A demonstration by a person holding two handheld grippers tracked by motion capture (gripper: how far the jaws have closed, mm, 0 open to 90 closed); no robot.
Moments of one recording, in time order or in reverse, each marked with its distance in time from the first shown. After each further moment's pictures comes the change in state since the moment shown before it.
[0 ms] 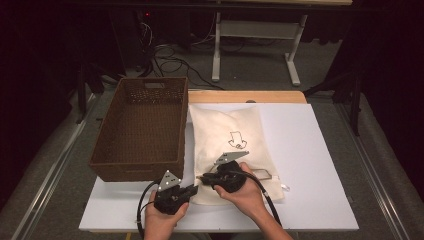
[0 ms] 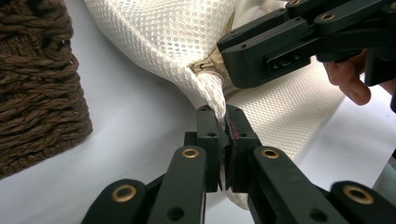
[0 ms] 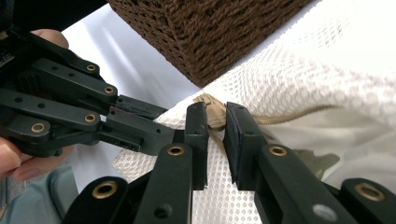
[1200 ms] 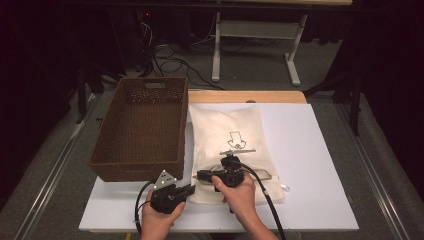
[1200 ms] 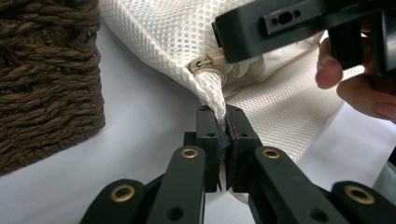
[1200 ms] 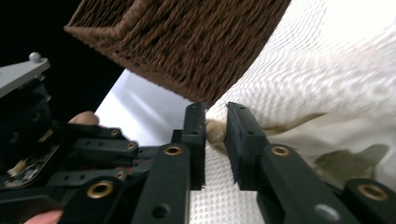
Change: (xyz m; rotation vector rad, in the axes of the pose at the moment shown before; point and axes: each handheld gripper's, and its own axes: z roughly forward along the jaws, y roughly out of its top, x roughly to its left) left arm 0.010 -0.002 -0.004 -0.001 -0.014 -0.023; right arm -0.009 0.001 0.008 -0.091 0.117 0.406
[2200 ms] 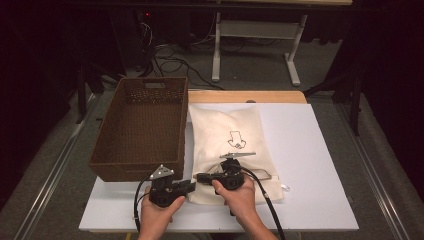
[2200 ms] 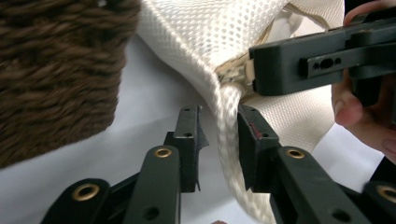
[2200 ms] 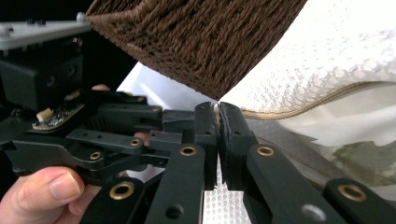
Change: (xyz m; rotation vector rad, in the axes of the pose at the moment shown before) left arm 0.013 0.014 0.005 0.049 -0.033 -0.125; right arm 0.000 -0.008 0.000 -0.003 0.049 -0.038
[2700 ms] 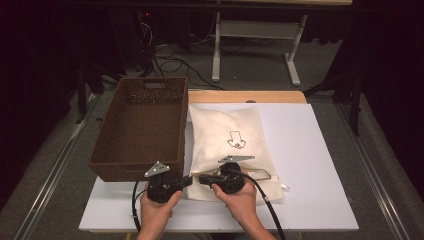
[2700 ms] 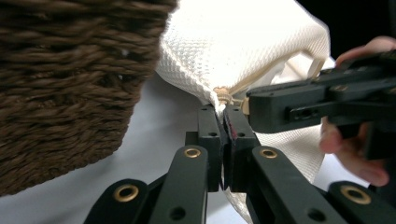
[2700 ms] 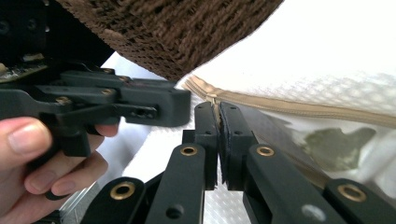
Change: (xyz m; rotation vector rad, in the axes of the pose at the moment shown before) left arm 0.007 0.003 -0.007 -0.093 -0.031 -0.041; right arm 0.004 -0.008 0.000 -0.013 -0.103 -0.101
